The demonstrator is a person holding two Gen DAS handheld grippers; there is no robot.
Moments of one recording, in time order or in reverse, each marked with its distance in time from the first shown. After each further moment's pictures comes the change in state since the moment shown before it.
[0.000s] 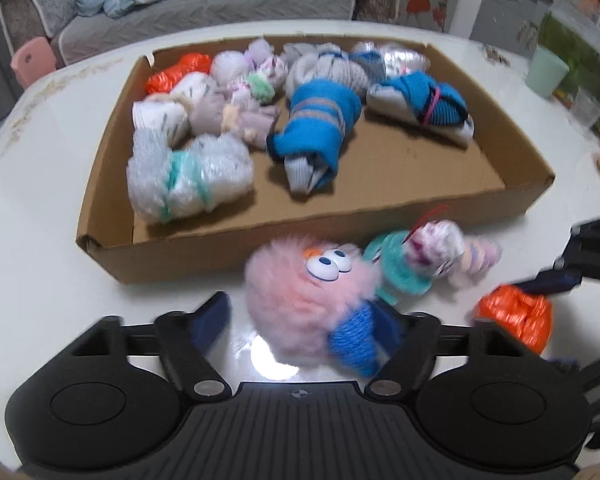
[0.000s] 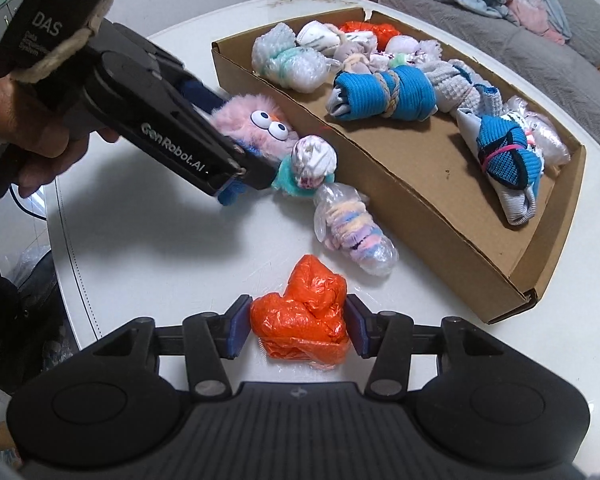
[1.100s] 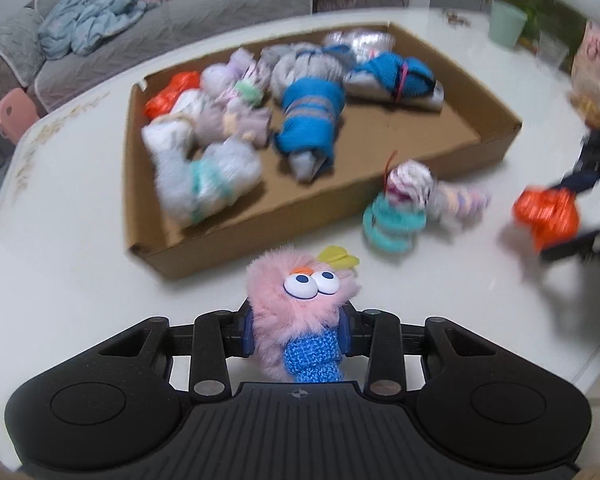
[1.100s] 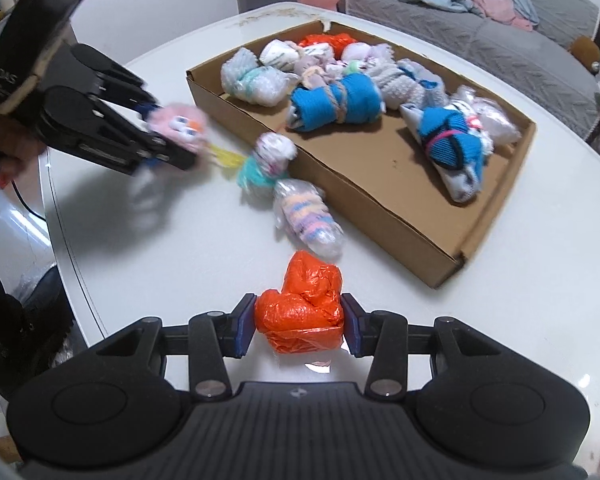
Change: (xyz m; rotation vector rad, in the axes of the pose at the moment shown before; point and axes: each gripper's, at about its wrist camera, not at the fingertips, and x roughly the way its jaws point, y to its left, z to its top) left arm -0.036 0.009 -0.009 0.204 0.034 0.031; right arm -0.035 -0.019 -0.017 0.086 -0.031 -0.028
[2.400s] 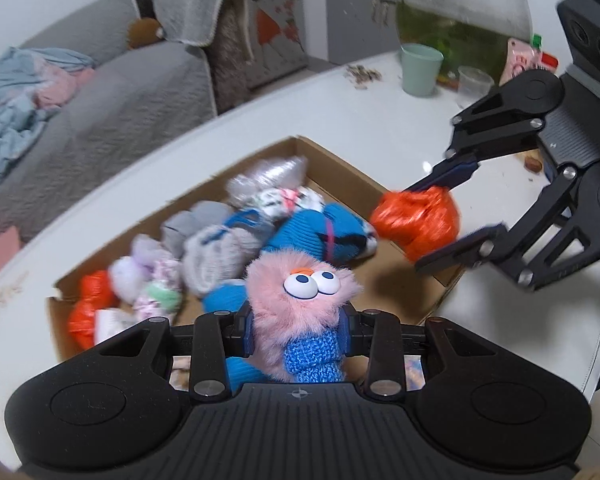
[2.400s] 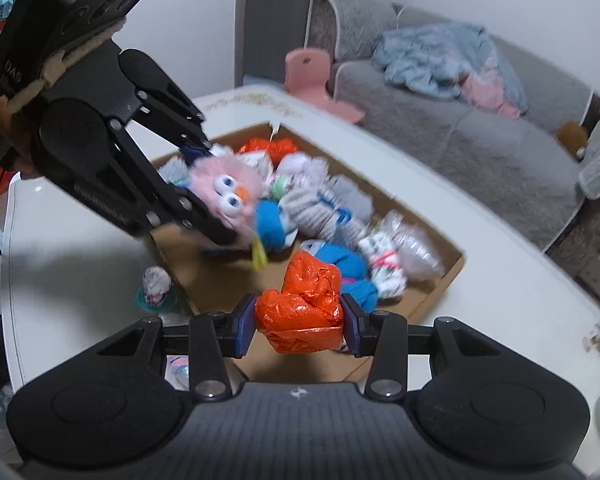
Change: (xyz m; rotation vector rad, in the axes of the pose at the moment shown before) left arm 0.016 -0.034 0.130 0.261 -0.164 -0.191; right arm -0.003 -0.070 0.066 -0.123 -0.209 -0.039
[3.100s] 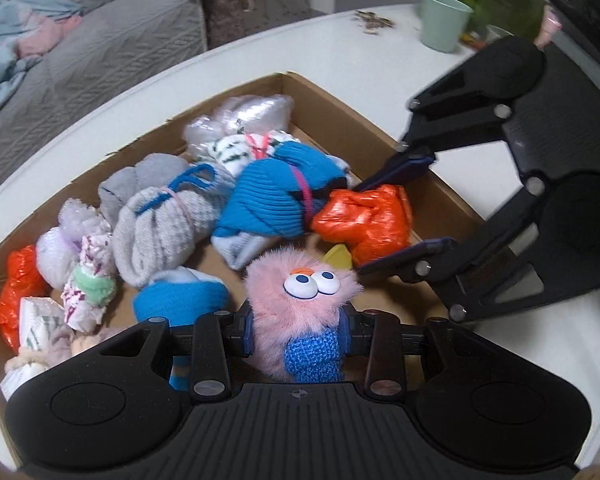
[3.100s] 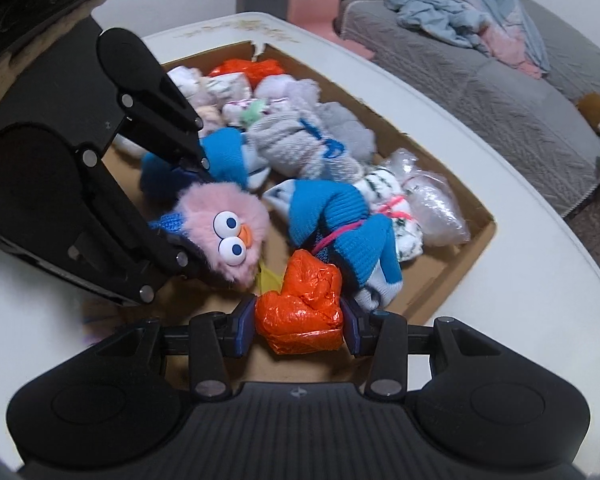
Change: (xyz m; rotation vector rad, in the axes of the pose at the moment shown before) left arm 0.073 -0.004 0.006 -0.083 0.126 -0.006; right arm 0.058 -0.021 -0.007 -0.044 0.165 -0.018
